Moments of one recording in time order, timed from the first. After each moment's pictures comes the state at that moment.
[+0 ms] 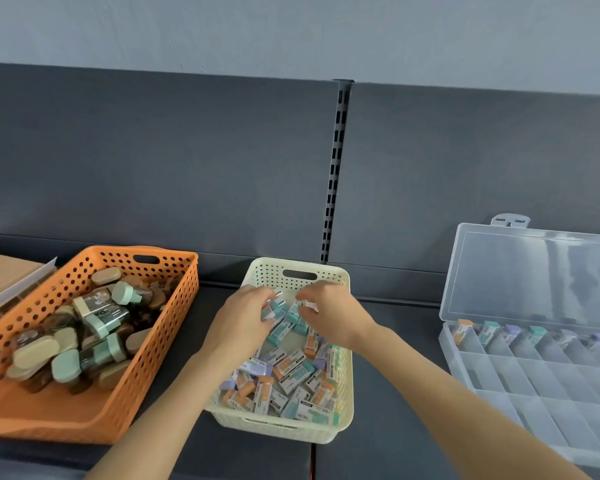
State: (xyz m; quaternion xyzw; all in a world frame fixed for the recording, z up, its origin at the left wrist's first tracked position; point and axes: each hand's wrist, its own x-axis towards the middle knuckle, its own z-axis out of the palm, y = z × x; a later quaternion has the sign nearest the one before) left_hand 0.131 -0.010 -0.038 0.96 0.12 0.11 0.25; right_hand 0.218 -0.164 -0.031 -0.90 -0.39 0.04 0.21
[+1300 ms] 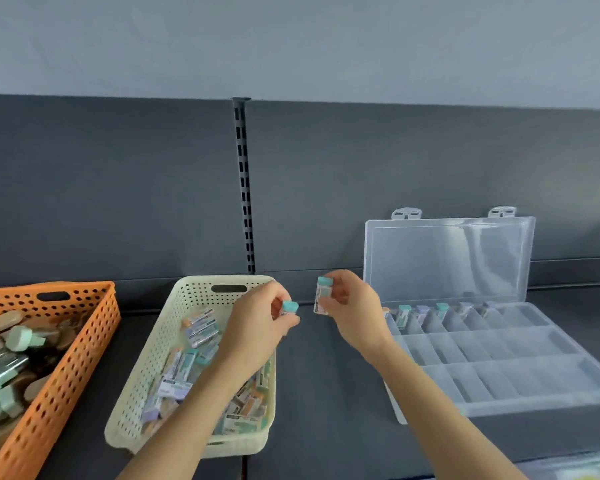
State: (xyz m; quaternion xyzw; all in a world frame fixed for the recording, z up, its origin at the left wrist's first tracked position) left_hand 0.157 -0.129 -0.010 0.91 0.03 0.17 0.38; right_hand 0.212 -0.285 -0.015 -0.85 -0.12 -0.05 0.50
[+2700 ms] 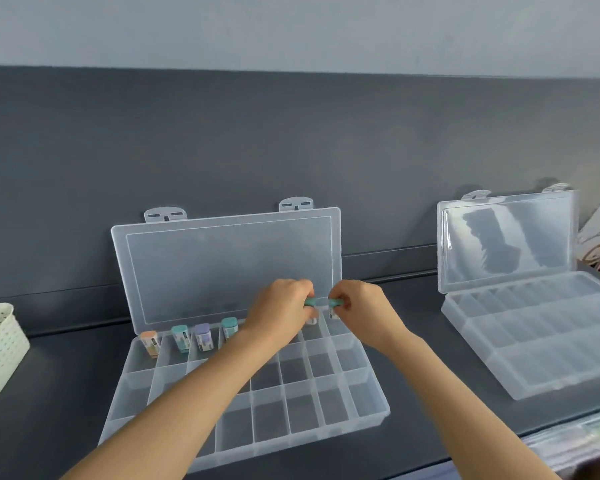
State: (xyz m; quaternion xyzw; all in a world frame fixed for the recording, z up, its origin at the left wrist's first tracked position) left_hand 0.317 -0.499 -0.024 0.97 -0.12 0.07 0.20; right_hand 0.336 -0.662 -0.042 -0.95 -0.15 -0.04 0.26
